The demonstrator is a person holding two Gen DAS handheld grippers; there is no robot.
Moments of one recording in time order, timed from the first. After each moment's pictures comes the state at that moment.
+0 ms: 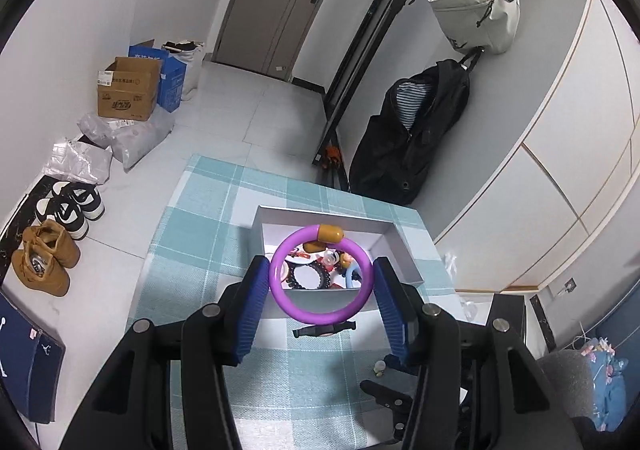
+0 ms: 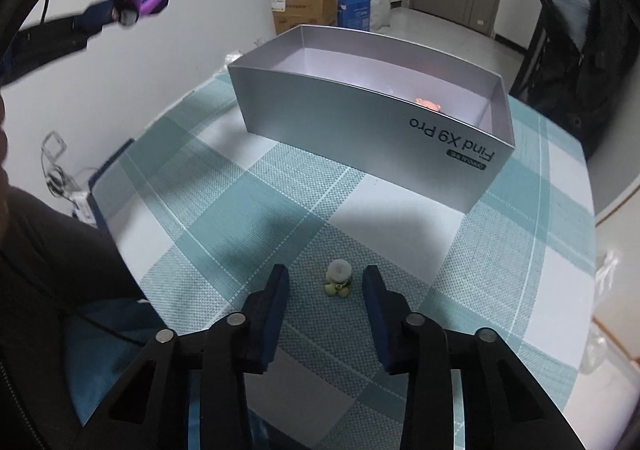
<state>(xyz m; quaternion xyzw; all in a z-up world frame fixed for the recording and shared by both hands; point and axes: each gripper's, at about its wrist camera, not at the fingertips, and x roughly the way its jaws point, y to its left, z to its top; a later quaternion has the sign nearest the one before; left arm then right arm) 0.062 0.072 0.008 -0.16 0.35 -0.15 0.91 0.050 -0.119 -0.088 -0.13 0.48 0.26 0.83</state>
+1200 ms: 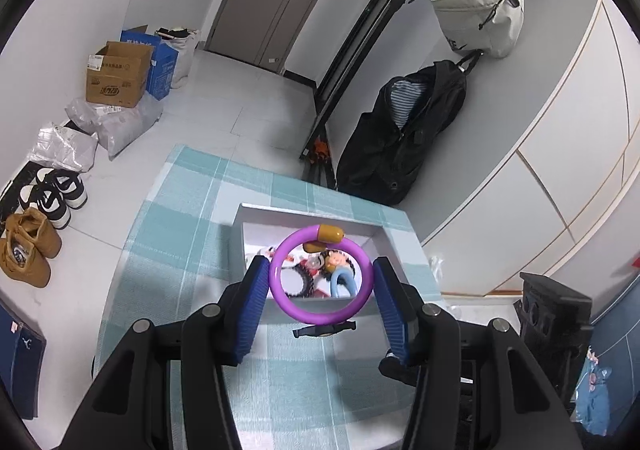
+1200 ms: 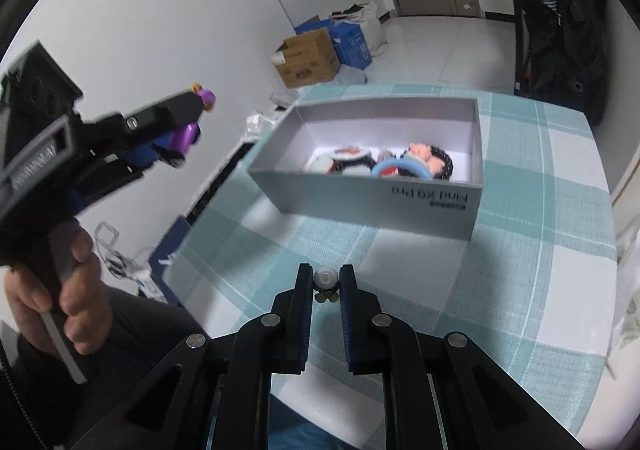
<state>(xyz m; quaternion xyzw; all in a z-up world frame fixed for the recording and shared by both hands) 0.077 0.068 0.004 -0.19 0.36 -0.17 0.90 0.074 -0.148 -0.047 0.06 0.47 0.30 0.83</state>
